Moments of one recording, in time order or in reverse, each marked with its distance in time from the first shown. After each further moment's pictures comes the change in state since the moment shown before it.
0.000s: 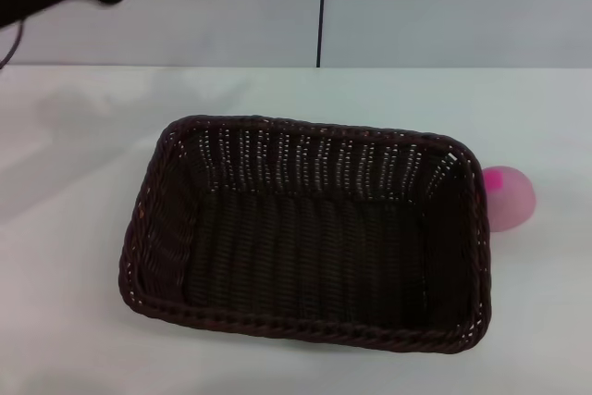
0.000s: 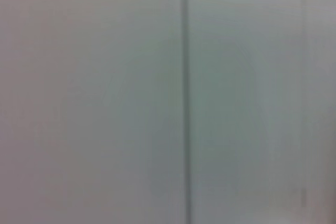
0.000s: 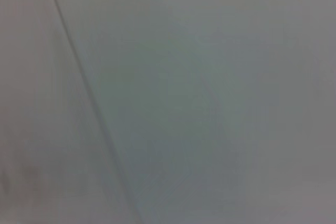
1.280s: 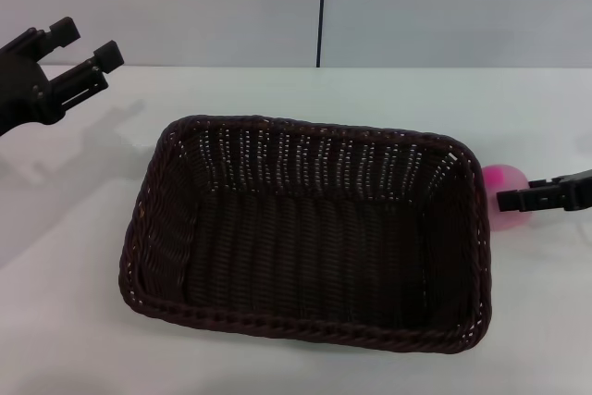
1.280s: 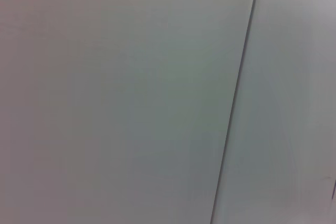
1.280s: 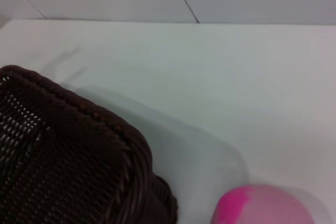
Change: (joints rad) left arm 0.167 0.000 -0.031 -0.312 -0.180 0.070 0.243; right arm 0.358 0.070 -0.177 0.299 -0.634 0.124 0.218
